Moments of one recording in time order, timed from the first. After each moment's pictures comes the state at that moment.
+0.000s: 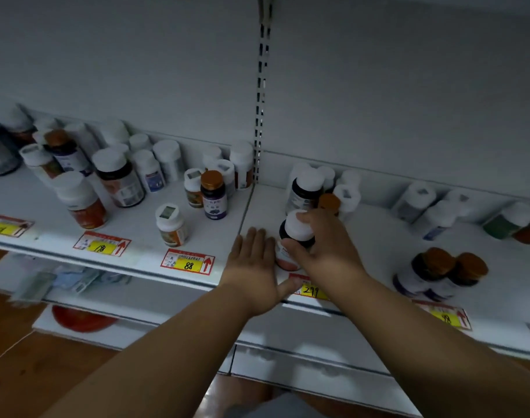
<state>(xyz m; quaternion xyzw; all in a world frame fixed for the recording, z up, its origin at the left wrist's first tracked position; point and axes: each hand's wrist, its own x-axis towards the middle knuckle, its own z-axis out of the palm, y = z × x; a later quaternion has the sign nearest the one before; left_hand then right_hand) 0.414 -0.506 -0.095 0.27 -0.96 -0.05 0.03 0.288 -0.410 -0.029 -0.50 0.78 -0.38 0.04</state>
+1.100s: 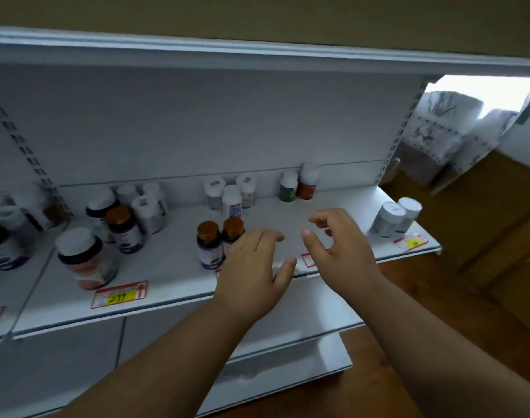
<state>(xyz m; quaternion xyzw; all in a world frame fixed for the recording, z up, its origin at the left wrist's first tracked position) 0.265 -0.220 0.008 0.06 -0.94 -0.22 0.26 0.168 -0.074 0.033 -0.33 0.85 -0.39 -0.15</state>
